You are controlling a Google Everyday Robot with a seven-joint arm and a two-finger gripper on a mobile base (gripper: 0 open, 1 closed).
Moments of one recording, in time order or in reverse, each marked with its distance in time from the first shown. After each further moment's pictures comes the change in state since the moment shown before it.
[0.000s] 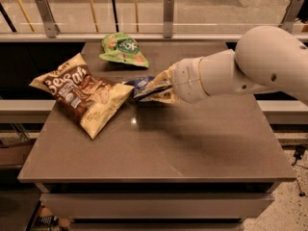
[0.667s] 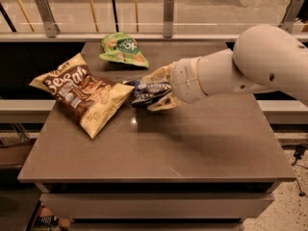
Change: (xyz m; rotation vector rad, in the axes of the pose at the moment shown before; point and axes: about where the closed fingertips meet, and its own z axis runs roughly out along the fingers) arm -0.004 -0.001 0.002 -0.003 -0.004 -0.006
